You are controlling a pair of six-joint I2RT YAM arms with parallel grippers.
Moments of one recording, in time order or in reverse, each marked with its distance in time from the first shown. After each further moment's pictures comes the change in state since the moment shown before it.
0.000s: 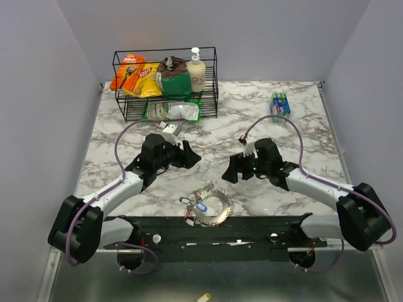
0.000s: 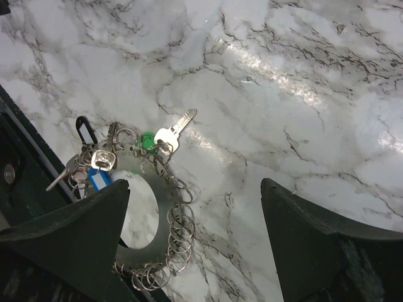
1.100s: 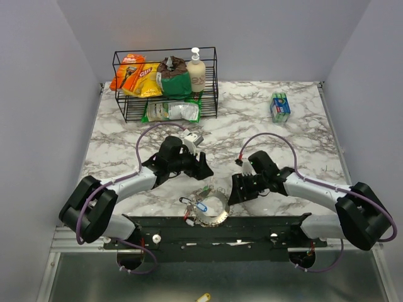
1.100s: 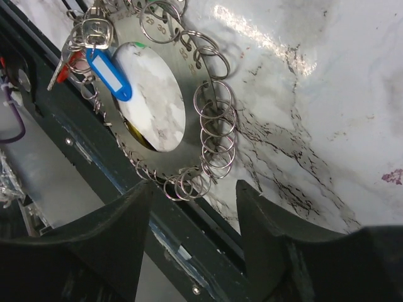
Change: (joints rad) left arm -0.138 0.193 0.053 -0.002 0.124 0.092; right arm 0.072 0.017 -0.040 -0.290 -0.158 0.125
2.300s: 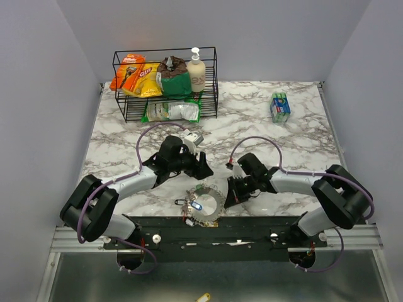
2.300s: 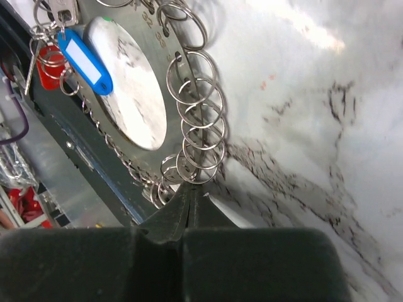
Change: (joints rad) left arm -0.002 0.012 0.005 -0.001 0.002 0.005; right arm 0.066 0.212 0.009 0.161 -0.057 0.068
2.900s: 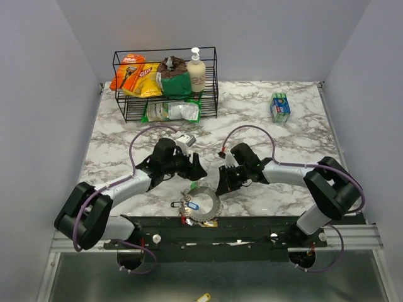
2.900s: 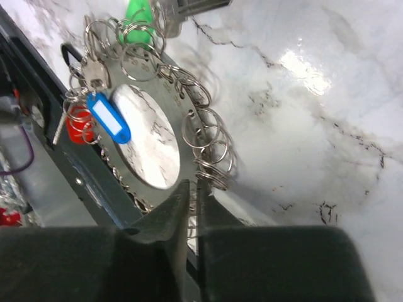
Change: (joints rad) left arm 0.037 -0.062 -0.039 -0.047 -0.002 -0.005; right arm 0.000 0.124 0.172 0.027 0.029 -0.045
